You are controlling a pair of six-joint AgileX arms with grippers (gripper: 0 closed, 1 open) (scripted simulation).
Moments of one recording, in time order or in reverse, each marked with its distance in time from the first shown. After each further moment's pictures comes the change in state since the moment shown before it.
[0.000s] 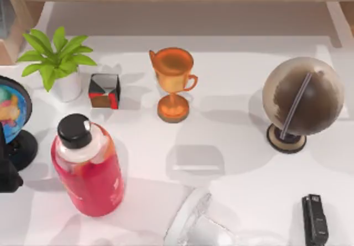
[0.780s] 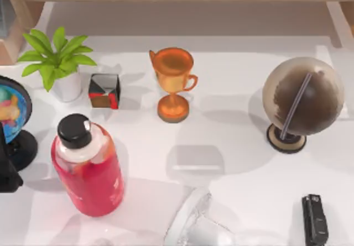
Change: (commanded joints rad) left arm 0.000 0.000 0.000 0.000 0.000 0.000; right arm -0.007 -0.005 -0.010 0.007 -0.006 0.001
